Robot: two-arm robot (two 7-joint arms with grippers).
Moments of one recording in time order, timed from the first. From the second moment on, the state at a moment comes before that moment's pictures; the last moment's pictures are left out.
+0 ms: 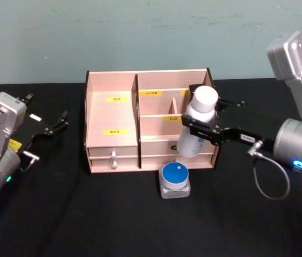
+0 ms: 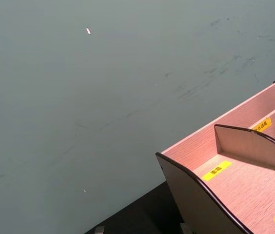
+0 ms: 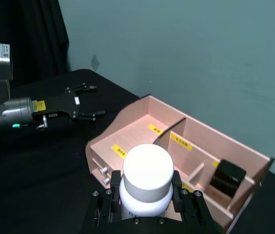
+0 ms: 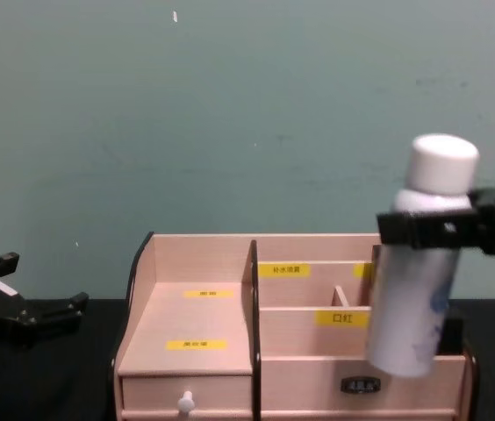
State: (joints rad) left arm -0.20 0.60 0.45 -1.41 -0.25 -0.12 0.03; right arm 0.11 0.64 -0.31 -2.00 0.53 0.51 0.34
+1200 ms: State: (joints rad) left arm -0.20 0.60 0.45 -1.41 -0.25 -0.12 0.03; right arm 0.50 0.40 -0.49 -1.56 0.41 0.47 0.35
